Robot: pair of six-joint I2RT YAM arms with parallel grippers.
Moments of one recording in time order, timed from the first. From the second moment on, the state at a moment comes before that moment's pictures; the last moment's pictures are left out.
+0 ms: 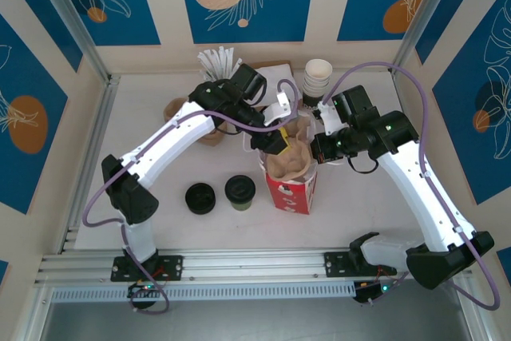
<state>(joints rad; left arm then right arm) -0.77 1.85 1.98 -1.09 0.72 0.41 0.44 1.21 1.48 -1.34 -0.20 0.18</state>
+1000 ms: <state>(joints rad) -0.81 1.88 1.93 -1.04 0.72 0.28 0.36 1.31 1.54 -1.29 -0.23 0.34</state>
